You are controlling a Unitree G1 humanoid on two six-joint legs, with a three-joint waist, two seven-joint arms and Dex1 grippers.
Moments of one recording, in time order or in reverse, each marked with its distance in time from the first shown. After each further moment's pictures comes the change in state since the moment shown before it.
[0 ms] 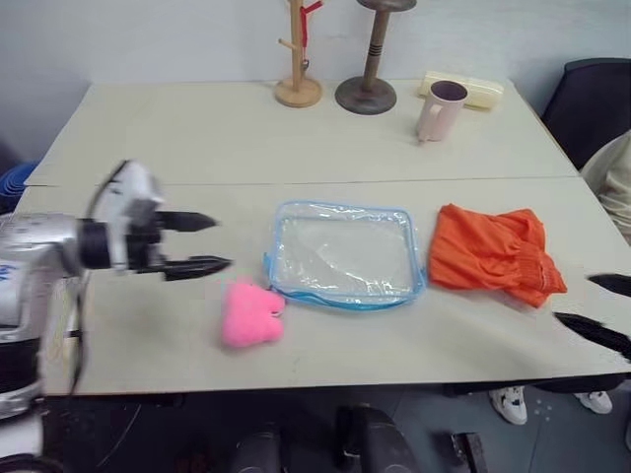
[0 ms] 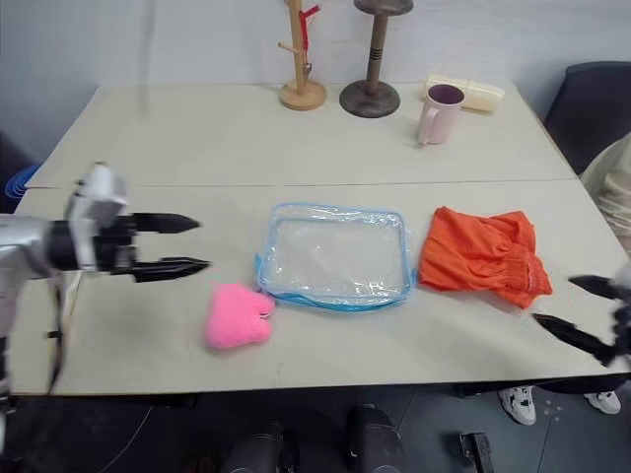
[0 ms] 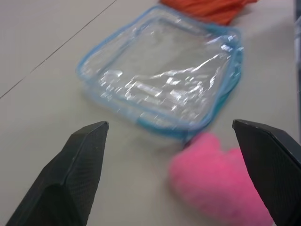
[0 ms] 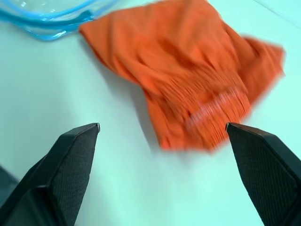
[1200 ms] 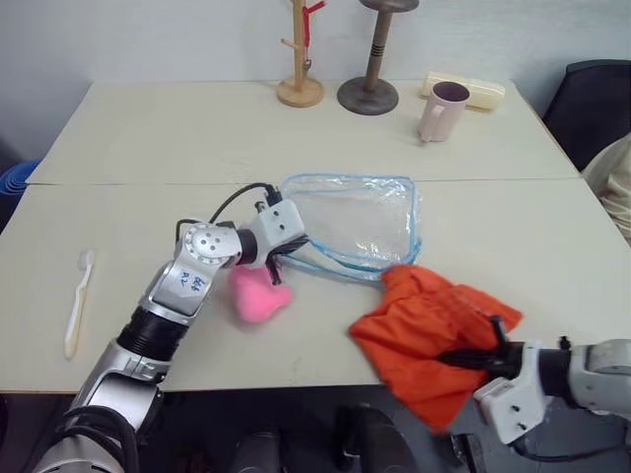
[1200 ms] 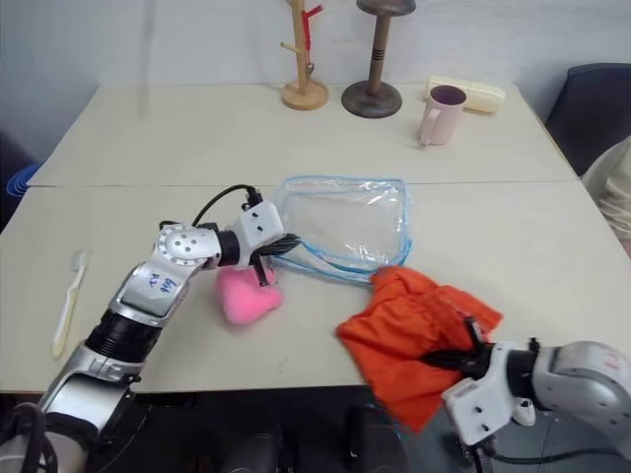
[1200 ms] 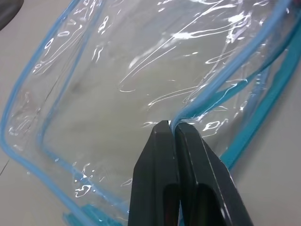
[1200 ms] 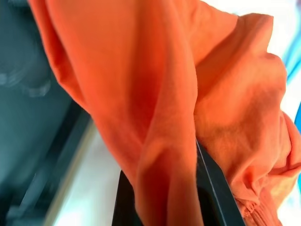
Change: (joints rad) left arm -0.236 -0.450 -0.540 0.043 0.460 -0.271 0.497; right arm 0.032 -0.103 0.618 -0.248 -0.738 -1.188 -0.319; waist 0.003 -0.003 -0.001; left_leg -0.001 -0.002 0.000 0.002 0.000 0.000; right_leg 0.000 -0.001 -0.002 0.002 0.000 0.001
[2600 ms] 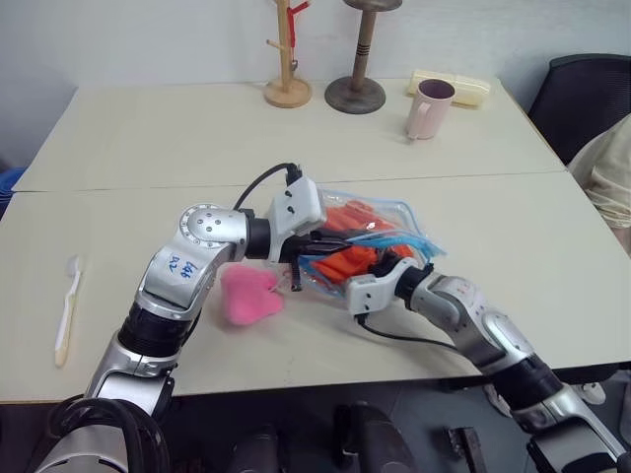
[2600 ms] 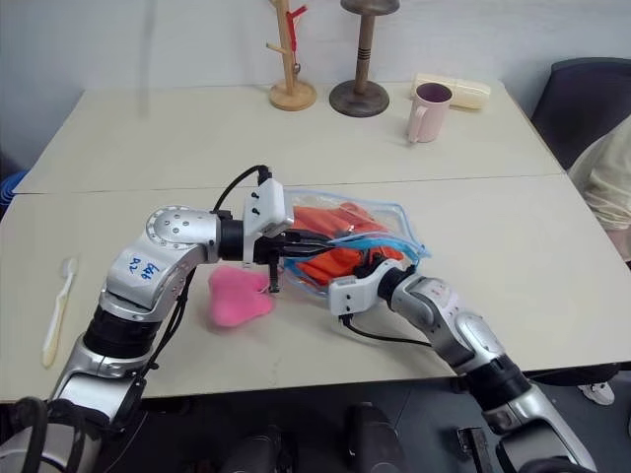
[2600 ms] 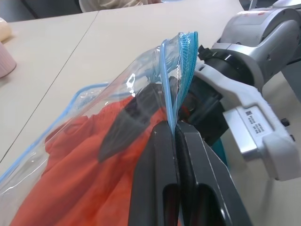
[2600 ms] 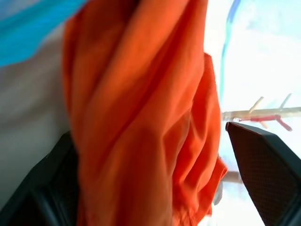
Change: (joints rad) left arm -0.060 -0.086 0.066 -0.201 -0.251 0.197 -0.198; right arm -0.855 0.629 0.653 0.387 -0.479 0.350 -0.474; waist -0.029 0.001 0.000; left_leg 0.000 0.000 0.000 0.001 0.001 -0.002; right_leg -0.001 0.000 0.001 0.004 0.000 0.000
